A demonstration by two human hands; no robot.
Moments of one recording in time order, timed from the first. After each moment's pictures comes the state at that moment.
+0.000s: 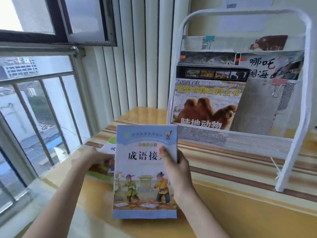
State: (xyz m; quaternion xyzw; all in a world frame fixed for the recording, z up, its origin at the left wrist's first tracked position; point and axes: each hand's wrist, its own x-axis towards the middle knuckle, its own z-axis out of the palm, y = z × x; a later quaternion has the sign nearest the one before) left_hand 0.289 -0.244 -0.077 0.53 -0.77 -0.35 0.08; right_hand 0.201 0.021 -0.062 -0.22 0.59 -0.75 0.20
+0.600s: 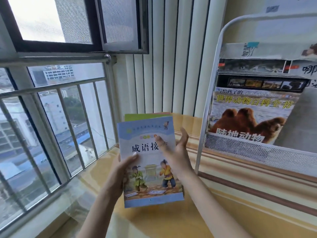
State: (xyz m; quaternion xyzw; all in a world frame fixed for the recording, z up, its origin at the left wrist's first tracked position) left_hand 0.340 -0.183 -0.073 0.16 -0.56 -0.75 0.31; right_hand 0.208 -0.075 -0.035 -0.35 0.64 -0.67 0.17
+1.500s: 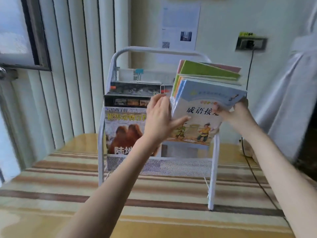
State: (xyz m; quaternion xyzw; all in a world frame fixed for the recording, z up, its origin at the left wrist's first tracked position) left_hand 0.042 0.036 0.091 -0.05 -0.83 -0.16 0.54; right_hand -0.029 0.247 0.132 -0.35 0.76 -0.49 -0.24
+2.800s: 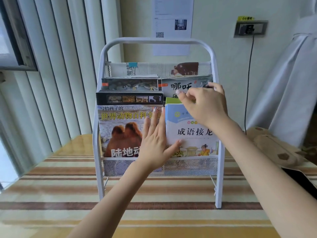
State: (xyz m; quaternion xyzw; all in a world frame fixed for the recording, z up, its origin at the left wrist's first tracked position) left_hand 0.041 0.019 0.012 -0.08 -0.89 -0.09 0.44; right_hand -0.010 0.164 0.132 -0.27 0.84 -0.18 -0.43
